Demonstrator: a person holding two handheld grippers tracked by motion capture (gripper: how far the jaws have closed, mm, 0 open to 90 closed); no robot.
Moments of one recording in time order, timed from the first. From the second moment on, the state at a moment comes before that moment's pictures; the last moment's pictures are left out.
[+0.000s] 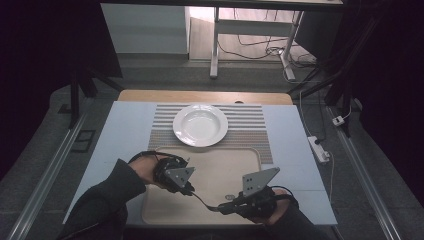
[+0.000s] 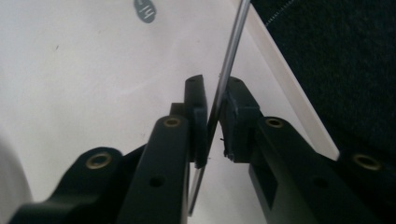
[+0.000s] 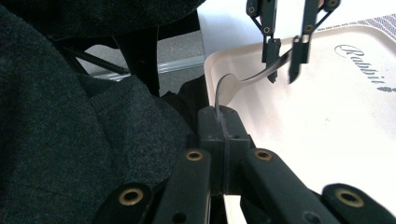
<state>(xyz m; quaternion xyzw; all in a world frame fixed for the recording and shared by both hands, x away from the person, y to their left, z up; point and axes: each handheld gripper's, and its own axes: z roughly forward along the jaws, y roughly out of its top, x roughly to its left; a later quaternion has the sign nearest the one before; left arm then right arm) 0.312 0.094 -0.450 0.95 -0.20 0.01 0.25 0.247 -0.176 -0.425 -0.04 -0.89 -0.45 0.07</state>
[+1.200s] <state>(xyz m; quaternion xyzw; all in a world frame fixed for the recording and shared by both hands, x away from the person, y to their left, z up) 0.305 0.111 -0.451 0.97 0.04 -0.02 0.22 0.265 -0.201 -0.429 -0.19 -0.88 -0.43 -0.08</state>
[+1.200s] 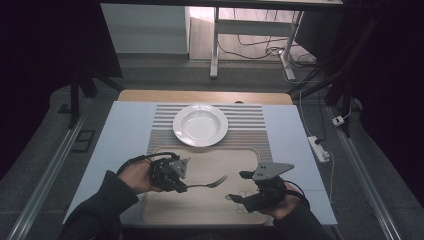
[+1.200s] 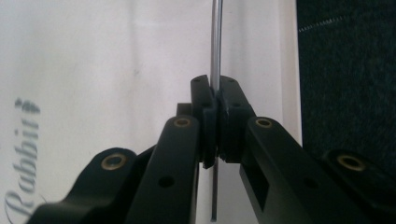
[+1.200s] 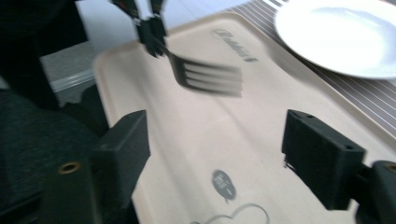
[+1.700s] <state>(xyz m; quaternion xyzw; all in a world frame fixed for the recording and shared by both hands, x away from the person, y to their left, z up) 0.294 0.132 -0.459 0.94 0.24 -0.02 0.22 0.261 -0.230 -0.442 -0.27 -0.87 -0.40 -0.12</state>
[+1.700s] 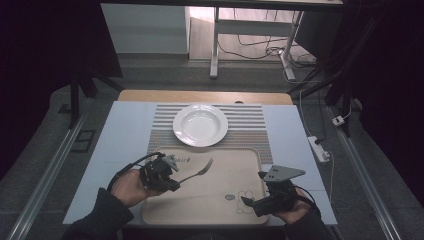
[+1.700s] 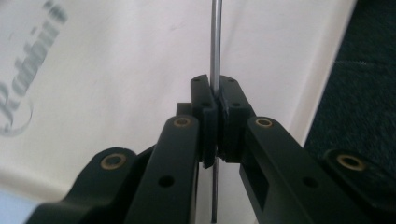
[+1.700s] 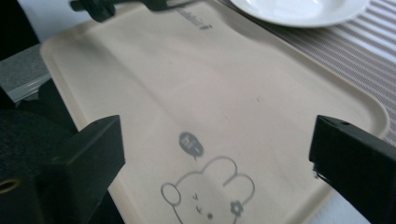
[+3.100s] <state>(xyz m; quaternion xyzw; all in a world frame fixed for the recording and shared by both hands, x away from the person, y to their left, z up) 0.276 0.169 -0.497 0.80 0.56 -0.01 0.21 0.244 -0.249 -0.453 -0.31 -0.86 -0.37 -0.15</state>
